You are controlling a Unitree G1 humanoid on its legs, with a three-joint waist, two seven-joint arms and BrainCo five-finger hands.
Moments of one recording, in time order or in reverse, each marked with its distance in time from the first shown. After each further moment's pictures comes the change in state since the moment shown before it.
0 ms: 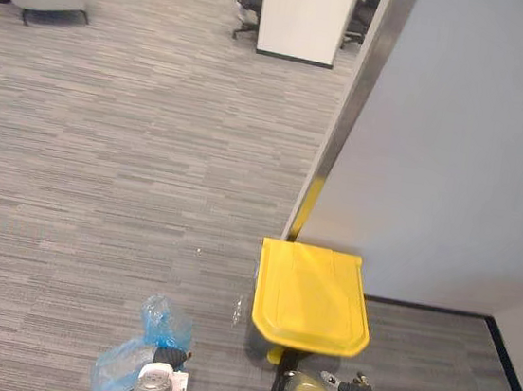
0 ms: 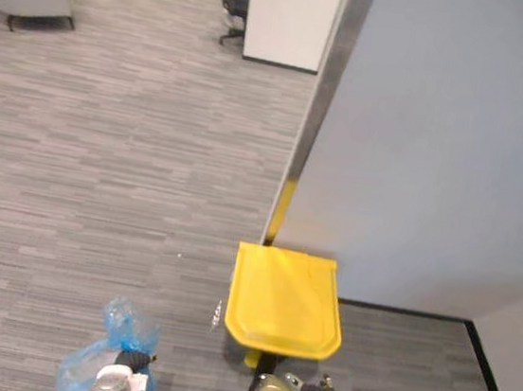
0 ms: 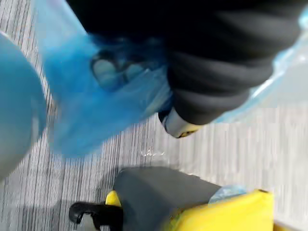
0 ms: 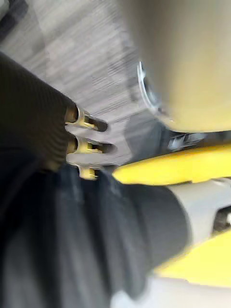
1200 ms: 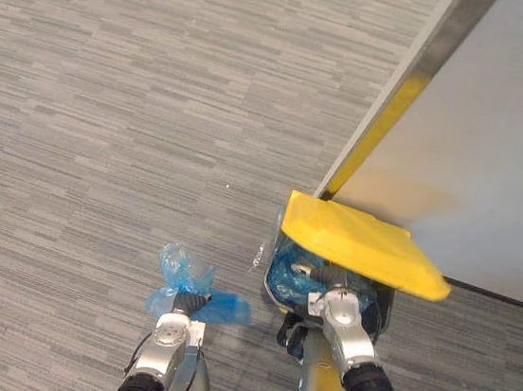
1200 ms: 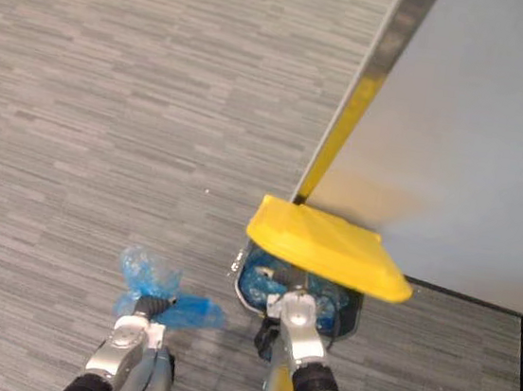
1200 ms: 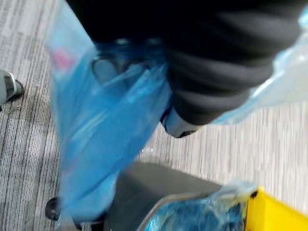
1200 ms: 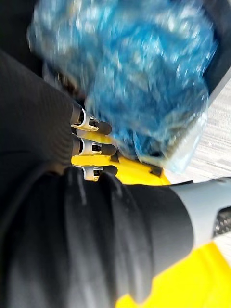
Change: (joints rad) left arm -0.103 0.064 -0.094 -0.261 -0.032 -0.046 -0.016; right arm -0.406 -0.146 0.439 -0.403 -0.117 -0.007 -0.017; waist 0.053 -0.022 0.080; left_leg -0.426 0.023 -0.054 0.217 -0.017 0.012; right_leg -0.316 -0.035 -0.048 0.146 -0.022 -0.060
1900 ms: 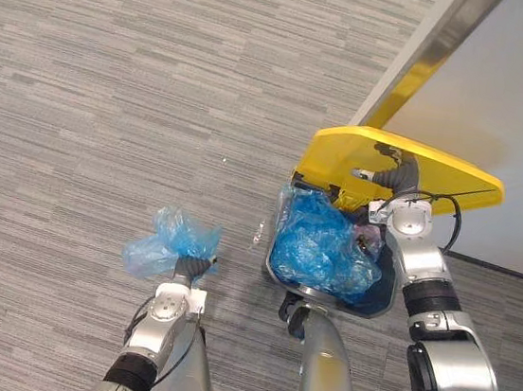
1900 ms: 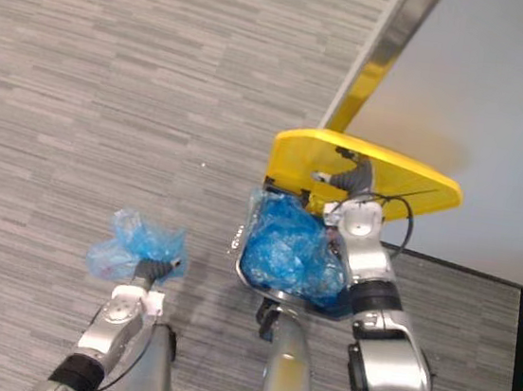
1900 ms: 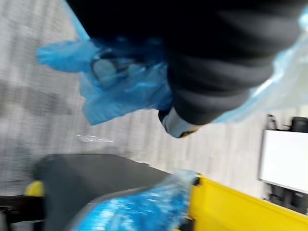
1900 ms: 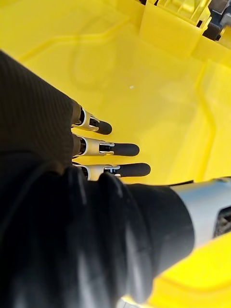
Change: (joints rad) left arm -0.013 0.085 -0.095 -0.278 -0.149 -0.042 -0.003; right arm -0.310 -0.235 -0.043 0.053 0.098 0.053 -0.003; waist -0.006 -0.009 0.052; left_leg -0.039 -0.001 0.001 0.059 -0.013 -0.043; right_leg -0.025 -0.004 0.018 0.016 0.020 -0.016
